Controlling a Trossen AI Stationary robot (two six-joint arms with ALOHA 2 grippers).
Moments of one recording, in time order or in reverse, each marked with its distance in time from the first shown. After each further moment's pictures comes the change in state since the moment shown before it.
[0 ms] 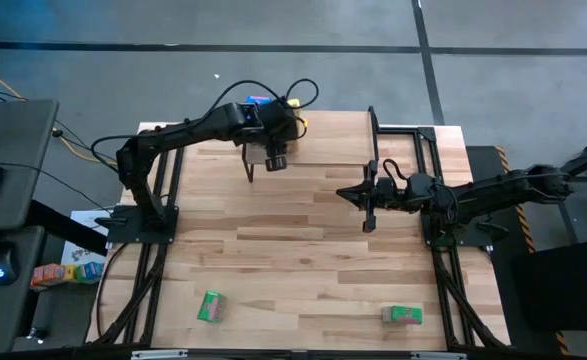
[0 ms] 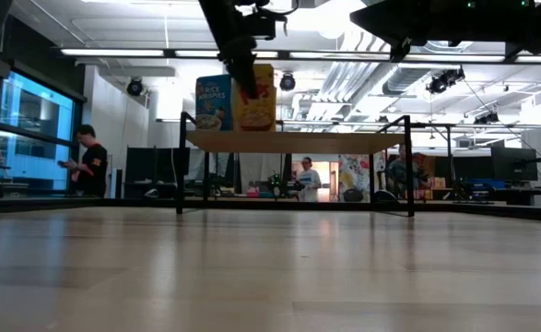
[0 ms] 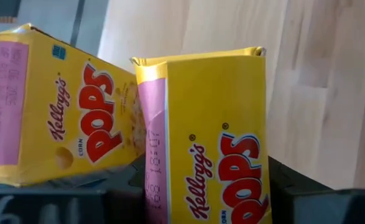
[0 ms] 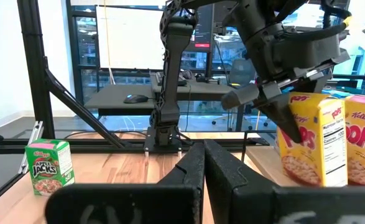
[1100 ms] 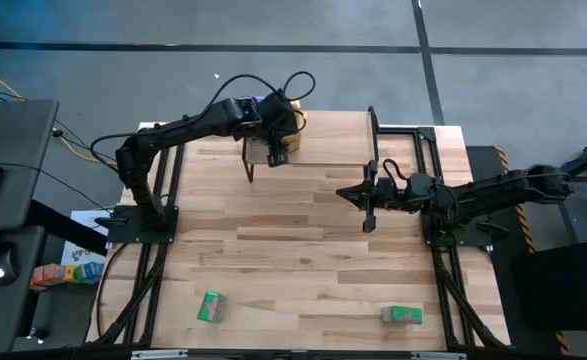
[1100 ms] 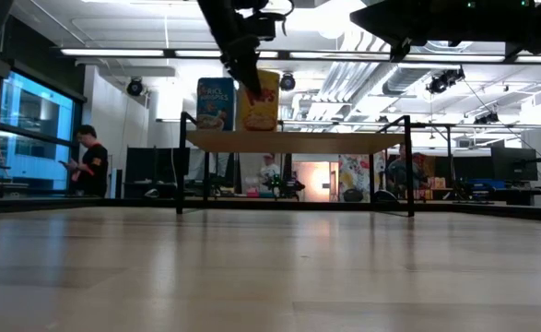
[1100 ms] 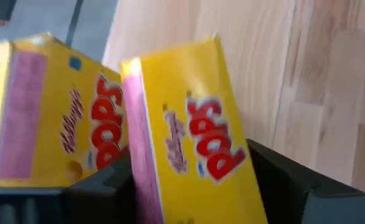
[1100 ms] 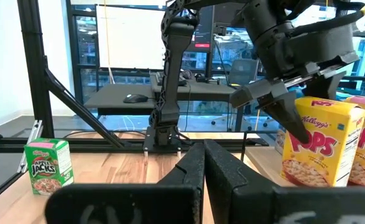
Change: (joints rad) left arm 0.039 0.000 -0.001 0.051 0.065 0.000; right arm 0.000 0.000 0.000 0.000 0.000 -0.004
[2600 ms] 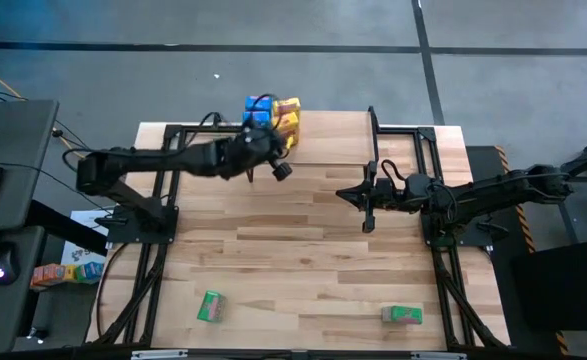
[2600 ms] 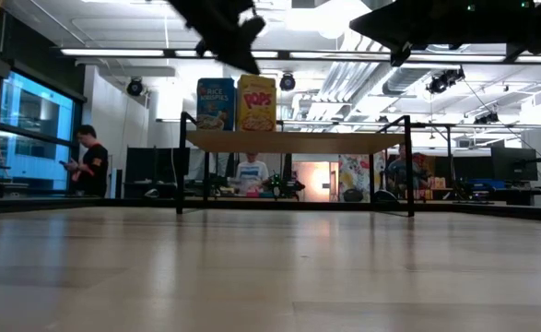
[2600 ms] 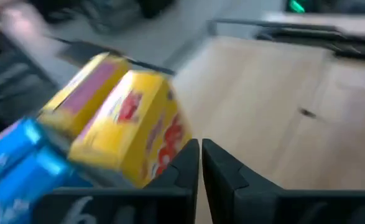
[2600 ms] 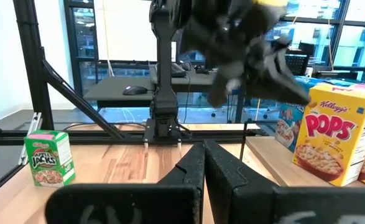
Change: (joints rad) left arm -0.199 -0.314 -0.591 0.741 -0.369 -0.305; right arm 0.000 0.000 0.000 -0.037 0.005 0.013
